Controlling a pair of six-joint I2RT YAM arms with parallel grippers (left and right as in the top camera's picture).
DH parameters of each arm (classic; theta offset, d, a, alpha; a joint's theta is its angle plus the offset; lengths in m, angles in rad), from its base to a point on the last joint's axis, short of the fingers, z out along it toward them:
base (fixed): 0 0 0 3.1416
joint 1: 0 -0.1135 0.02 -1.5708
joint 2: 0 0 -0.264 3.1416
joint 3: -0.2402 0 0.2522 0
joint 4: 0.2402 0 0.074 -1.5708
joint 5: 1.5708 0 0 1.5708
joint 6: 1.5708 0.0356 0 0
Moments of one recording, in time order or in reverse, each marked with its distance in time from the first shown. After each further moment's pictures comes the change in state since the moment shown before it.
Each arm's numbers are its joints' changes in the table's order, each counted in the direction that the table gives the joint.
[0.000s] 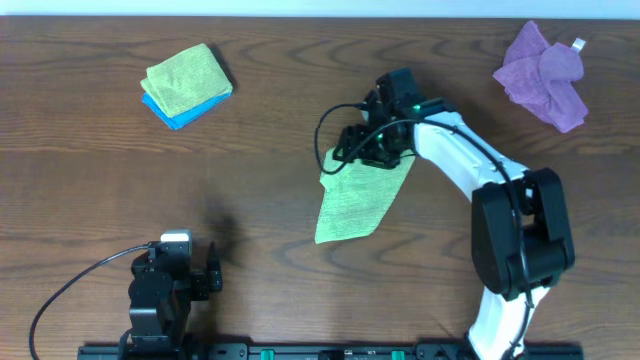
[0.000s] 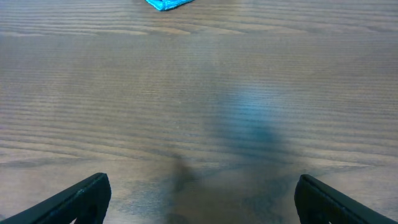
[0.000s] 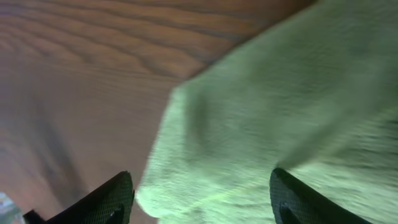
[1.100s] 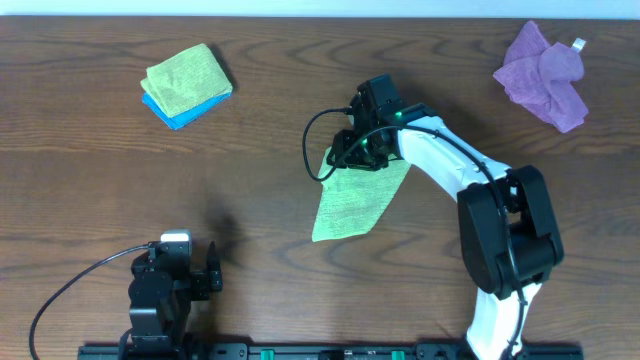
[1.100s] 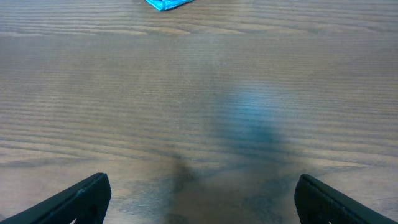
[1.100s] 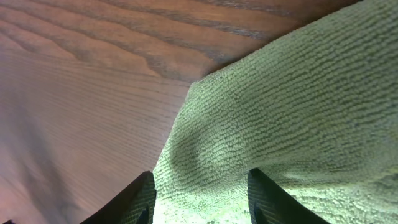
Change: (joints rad) left arm 0.000 0.000 0.000 0.000 0.000 0.000; right arm -0.059 -0.026 0.000 -0.044 0.069 0.018
